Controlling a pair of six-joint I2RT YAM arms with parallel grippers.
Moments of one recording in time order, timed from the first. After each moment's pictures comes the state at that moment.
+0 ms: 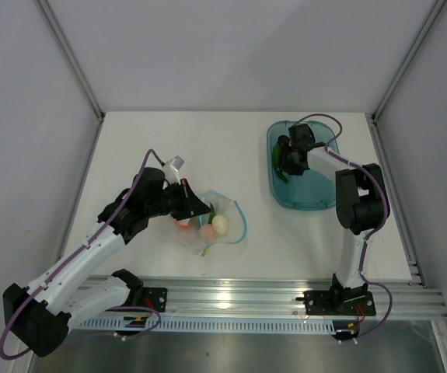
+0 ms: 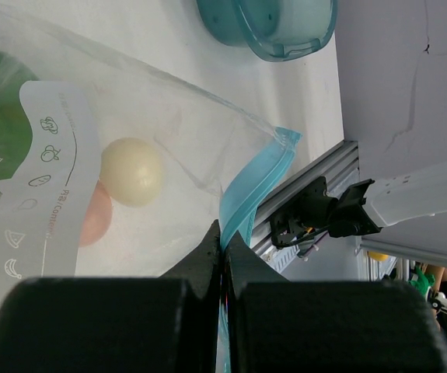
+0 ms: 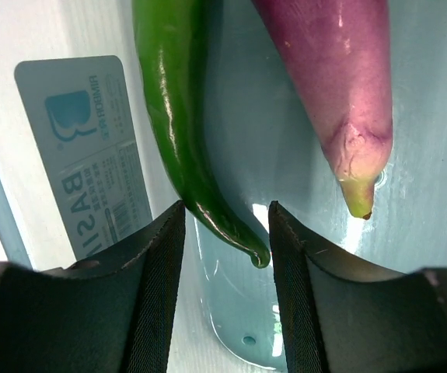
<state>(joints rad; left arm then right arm) -0.54 0.94 0.81 -0.43 0.37 -0.78 0.26 2.00 1.41 -0.36 -0.01 0.38</state>
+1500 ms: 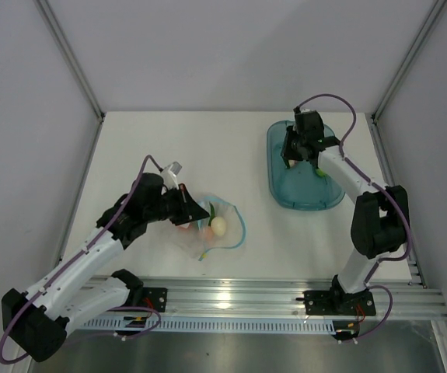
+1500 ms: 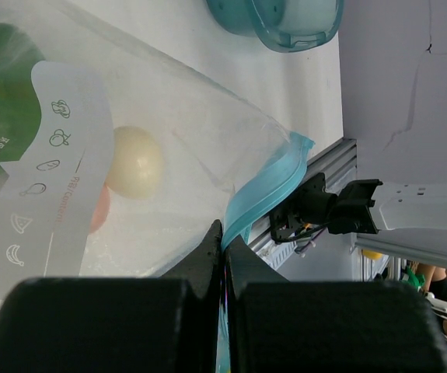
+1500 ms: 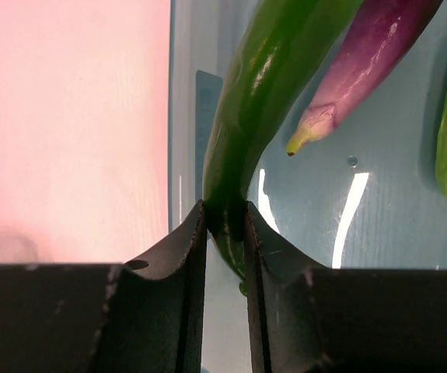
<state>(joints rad) -0.54 0.90 0.75 -0.43 0.37 -0.81 0.30 1.75 1.40 -0.40 0.03 0.34</state>
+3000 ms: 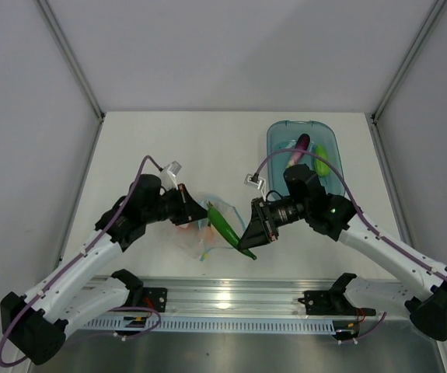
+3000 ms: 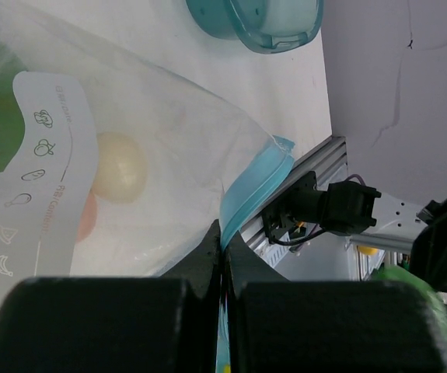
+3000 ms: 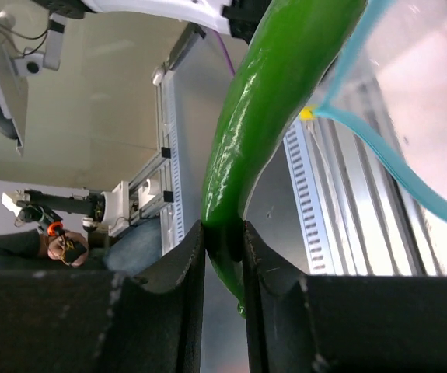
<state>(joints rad) -0.54 0.89 0.74 -0.38 0.40 -0.81 0.78 1.09 0.98 -0.37 -0.98 0.52</state>
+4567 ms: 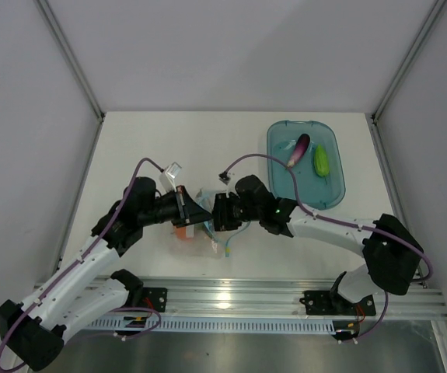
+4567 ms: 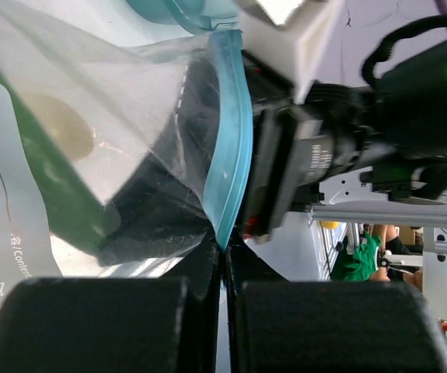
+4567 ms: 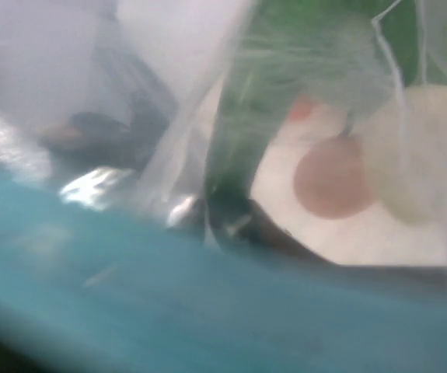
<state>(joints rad) -0.54 0.82 0.70 -0.31 0.52 -0.87 0.95 1.48 0.96 0.00 -0.34 0.79</state>
